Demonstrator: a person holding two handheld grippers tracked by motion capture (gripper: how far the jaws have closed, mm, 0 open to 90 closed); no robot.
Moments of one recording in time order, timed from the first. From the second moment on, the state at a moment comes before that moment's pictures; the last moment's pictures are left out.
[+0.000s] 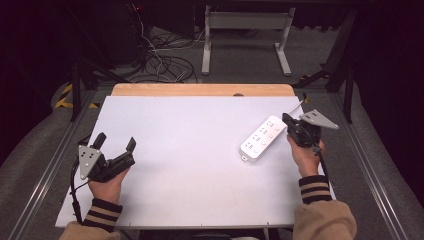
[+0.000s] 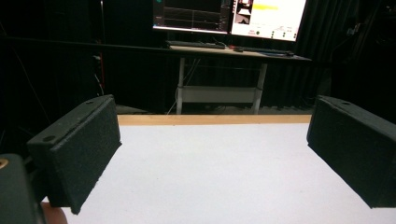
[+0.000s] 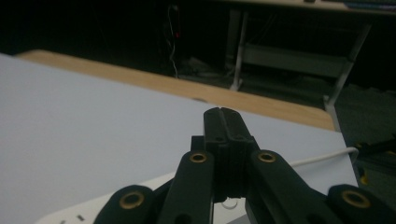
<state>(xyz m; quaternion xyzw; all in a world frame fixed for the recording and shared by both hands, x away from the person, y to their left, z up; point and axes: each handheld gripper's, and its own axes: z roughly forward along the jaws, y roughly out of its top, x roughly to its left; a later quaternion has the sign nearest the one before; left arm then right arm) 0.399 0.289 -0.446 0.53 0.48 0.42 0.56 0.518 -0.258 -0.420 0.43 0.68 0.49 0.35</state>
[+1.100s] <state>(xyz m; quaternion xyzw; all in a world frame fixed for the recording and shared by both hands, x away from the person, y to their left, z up) 0.401 0.286 -0.445 0.54 0.47 0.42 0.56 0.455 -0.268 -0.441 0.38 0.55 0.58 0.47</state>
